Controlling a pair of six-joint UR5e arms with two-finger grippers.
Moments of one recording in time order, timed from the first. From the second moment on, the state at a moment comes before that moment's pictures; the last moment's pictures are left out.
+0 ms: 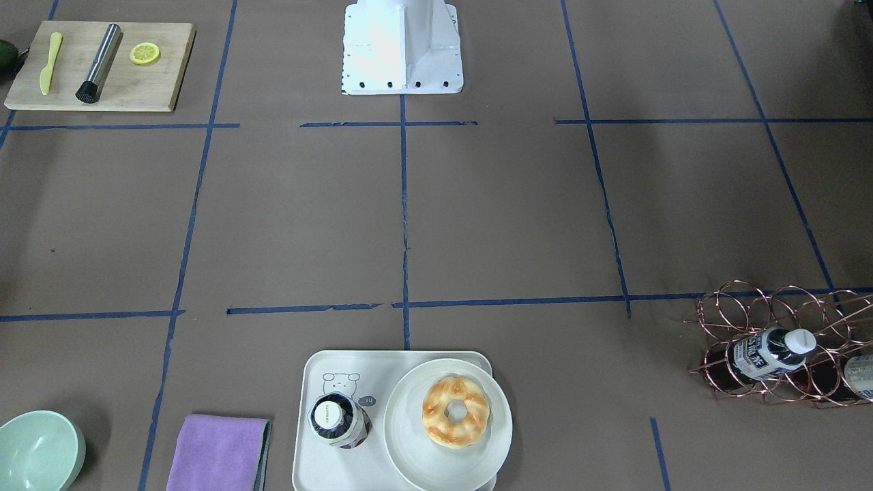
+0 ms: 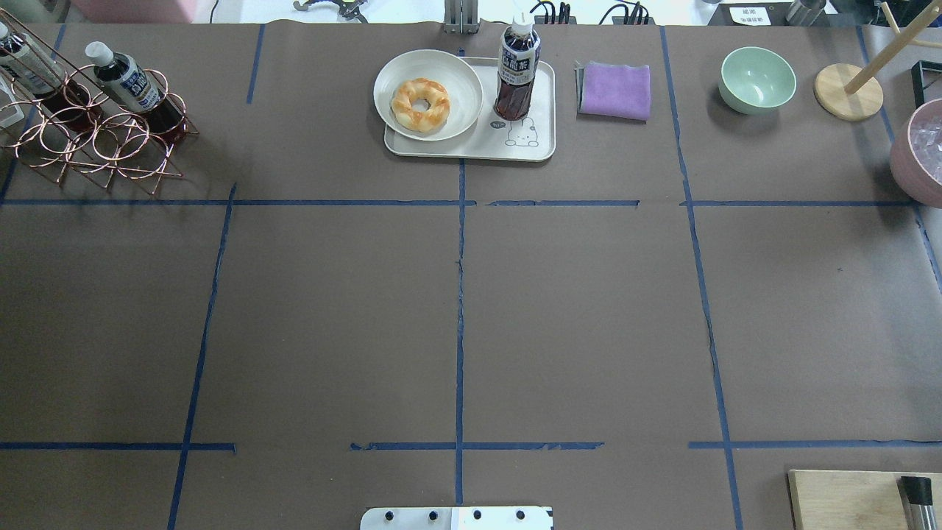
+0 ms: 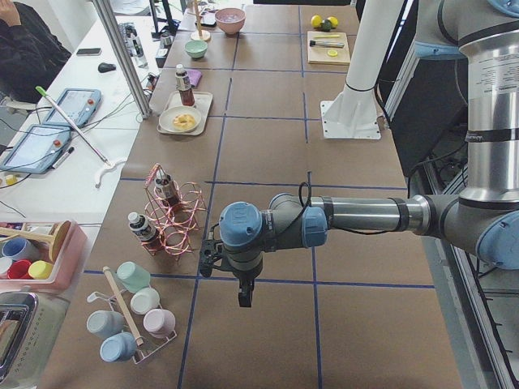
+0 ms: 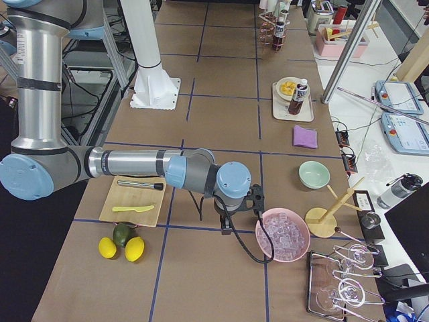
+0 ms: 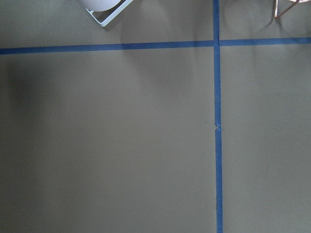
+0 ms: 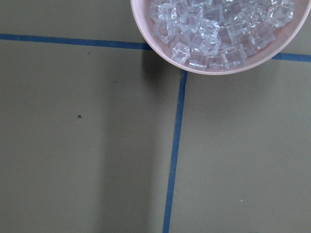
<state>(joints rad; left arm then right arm) -1.66 -1.43 -1.71 -1.47 -2.33 0.16 1.67 -1.67 1.70 -1.80 2.45 -0.33</state>
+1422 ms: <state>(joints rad) -1.63 -1.43 -1.71 -1.47 -2.33 0.14 1.70 -1.67 1.59 -1.59 2.42 -0.14</state>
